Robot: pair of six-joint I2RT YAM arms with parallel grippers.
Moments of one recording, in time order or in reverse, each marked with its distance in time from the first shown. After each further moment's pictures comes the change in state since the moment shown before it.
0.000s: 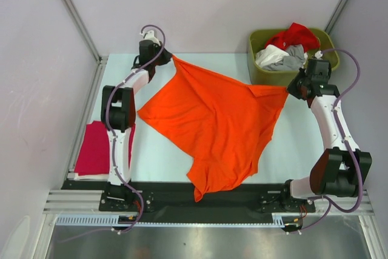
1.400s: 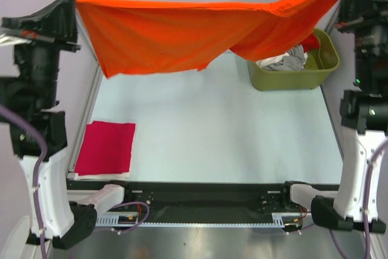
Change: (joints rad) left arm 0.032 -1.257 0.038 -0.316 -0.071 0.064; right arm 0.044 -0.232 0.590 0.524 -0.106 0.054
